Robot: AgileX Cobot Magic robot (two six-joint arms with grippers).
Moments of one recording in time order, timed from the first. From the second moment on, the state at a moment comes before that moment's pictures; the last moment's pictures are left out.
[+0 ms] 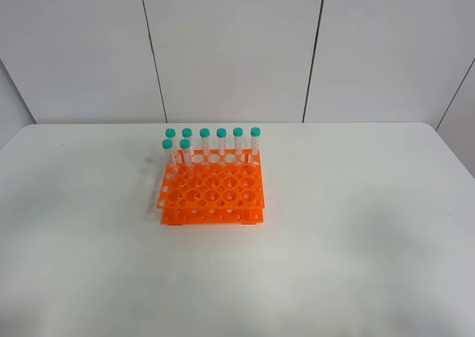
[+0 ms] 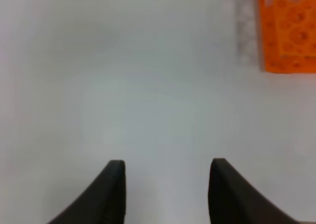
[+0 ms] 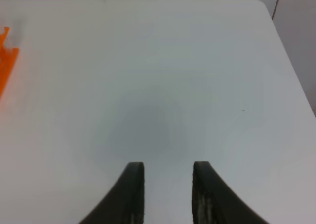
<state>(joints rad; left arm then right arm) 0.03 0.38 -0.77 0.00 1.17 -0.03 -0.11 -0.01 -0.49 0.00 1.03 -0.04</state>
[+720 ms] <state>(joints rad) 0.03 0.16 -0.60 -0.06 1.20 -0.03 -0.11 -0.01 -0.49 0.00 1.03 -0.04</state>
